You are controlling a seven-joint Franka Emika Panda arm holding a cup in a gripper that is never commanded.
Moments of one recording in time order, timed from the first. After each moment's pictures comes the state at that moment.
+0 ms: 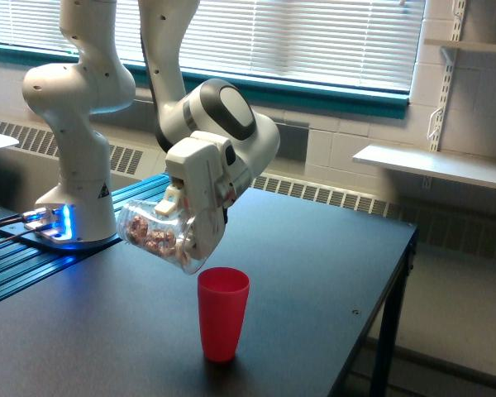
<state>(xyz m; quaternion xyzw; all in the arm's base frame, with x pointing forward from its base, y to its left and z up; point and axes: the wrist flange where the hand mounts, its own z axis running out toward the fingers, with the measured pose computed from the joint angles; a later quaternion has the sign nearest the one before) 0.445 -0.198 0.247 0.76 -0.32 0.20 0.53</state>
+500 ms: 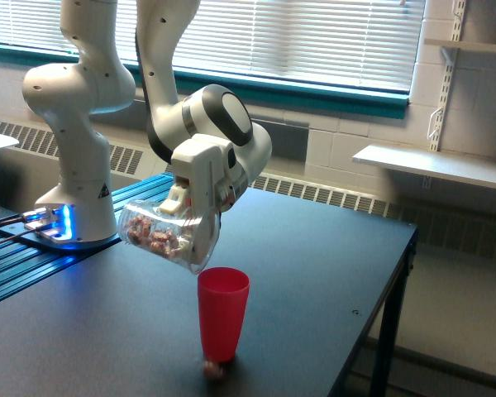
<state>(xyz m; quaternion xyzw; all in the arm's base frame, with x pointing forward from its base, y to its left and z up) 0.448 -0.201 0.246 0.75 -0.27 0.24 0.56</state>
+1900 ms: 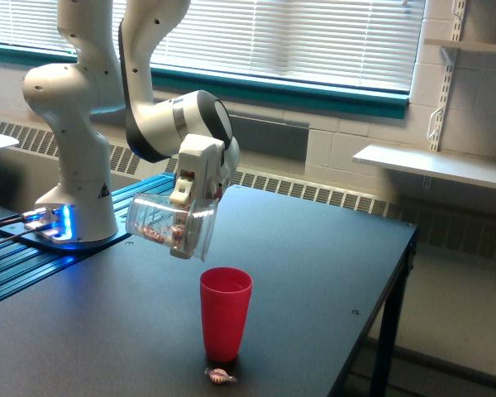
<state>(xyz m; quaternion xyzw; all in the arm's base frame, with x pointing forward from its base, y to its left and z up) 0.403 -0.166 0.231 0.75 -0.15 0.30 0.57</state>
